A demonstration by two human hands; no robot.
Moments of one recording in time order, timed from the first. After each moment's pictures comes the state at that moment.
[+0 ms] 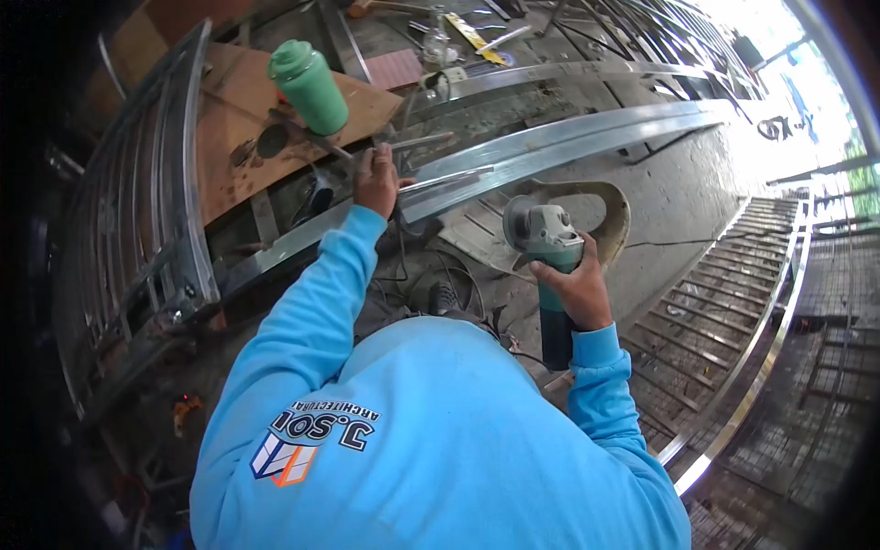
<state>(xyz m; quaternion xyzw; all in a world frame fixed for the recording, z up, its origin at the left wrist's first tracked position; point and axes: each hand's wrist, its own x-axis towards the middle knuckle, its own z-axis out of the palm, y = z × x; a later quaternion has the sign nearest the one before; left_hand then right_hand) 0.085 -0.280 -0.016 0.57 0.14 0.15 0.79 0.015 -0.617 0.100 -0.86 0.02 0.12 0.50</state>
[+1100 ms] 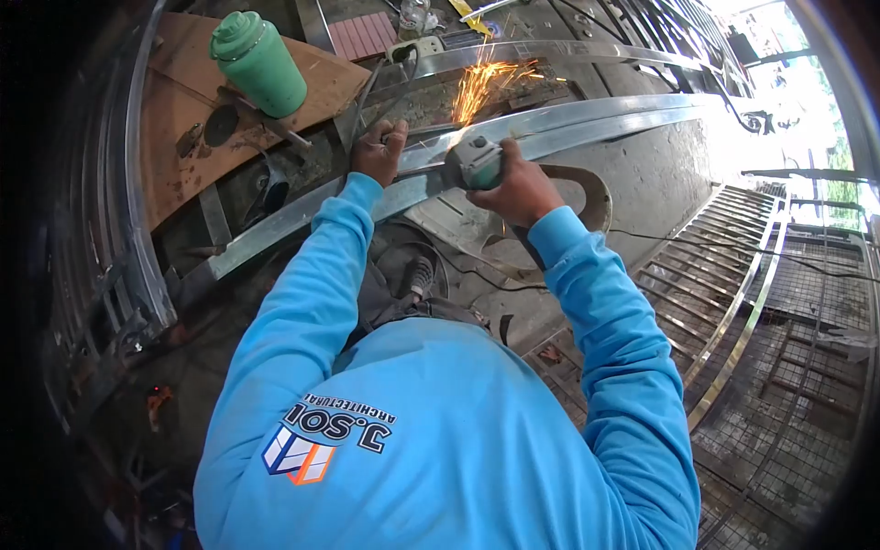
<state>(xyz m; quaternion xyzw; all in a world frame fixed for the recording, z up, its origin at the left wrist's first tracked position) 0.154 -0.294 -0.077 0.79 0.12 0.19 0.57 0.170 -0.535 0.068 -0.95 -0.17 0.20 0.17</state>
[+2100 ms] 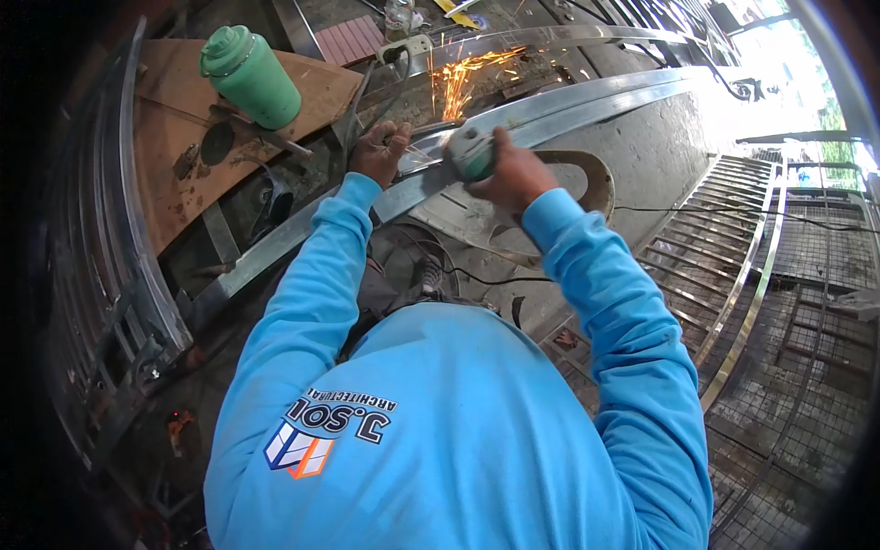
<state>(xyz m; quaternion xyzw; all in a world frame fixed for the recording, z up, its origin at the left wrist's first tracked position) 0.156 -0.280 -0.086 0.81 0.01 0.17 0.55 0.162 -0.516 0.069 -0.96 -0.16 0.20 0.13</state>
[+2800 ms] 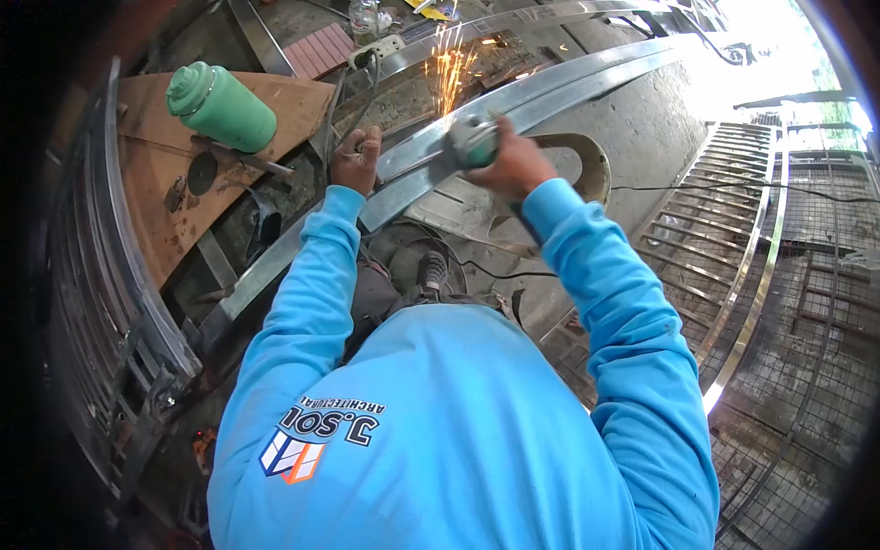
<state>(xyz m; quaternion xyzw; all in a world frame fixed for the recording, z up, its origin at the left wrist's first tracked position) 0.159 -0.282 -0.092 0.78 0.10 0.12 0.61 0.176 -0.548 0.049 -0.97 -0.08 0.17 0.17</state>
